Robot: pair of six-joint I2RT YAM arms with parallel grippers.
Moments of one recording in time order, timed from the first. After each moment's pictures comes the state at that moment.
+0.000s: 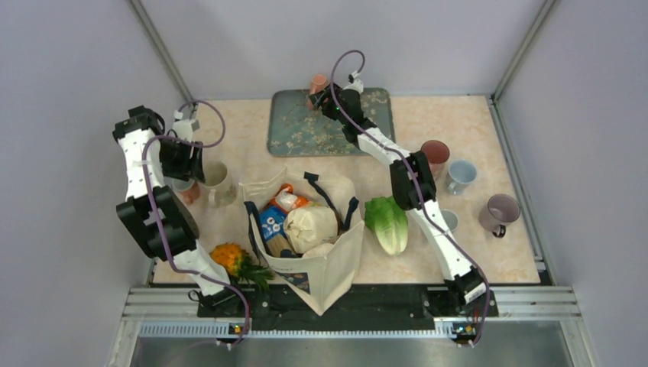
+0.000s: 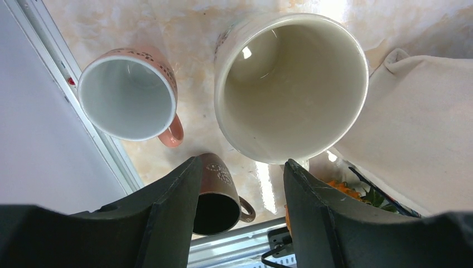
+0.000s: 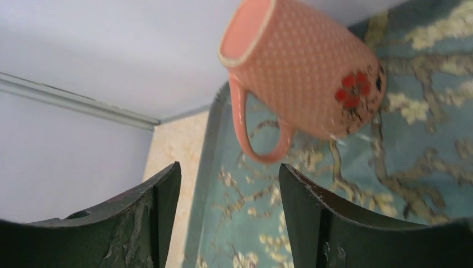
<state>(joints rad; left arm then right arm) 0.46 1.74 1.66 -1.27 0.33 0.57 0.52 2.72 2.36 0.20 0.01 0.90</state>
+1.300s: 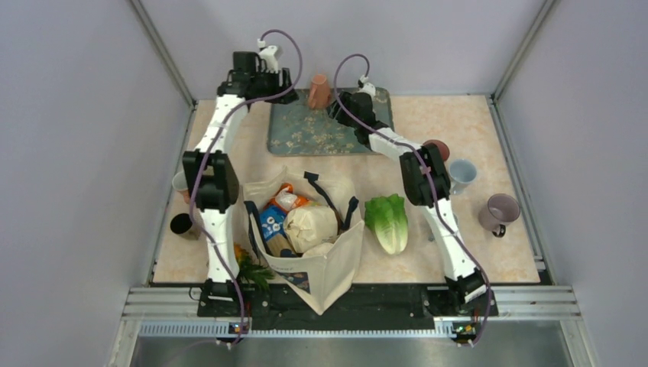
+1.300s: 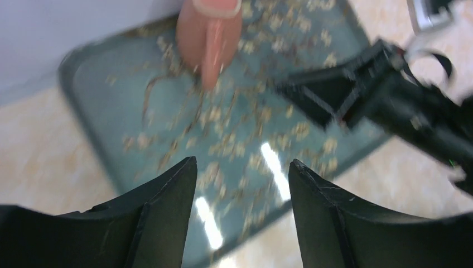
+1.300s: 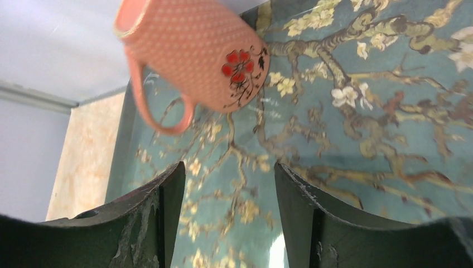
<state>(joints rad) -0.07 2.15 2.12 -0.58 0.50 0.01 0.46 2.64 2.14 0.22 0.06 0.73</state>
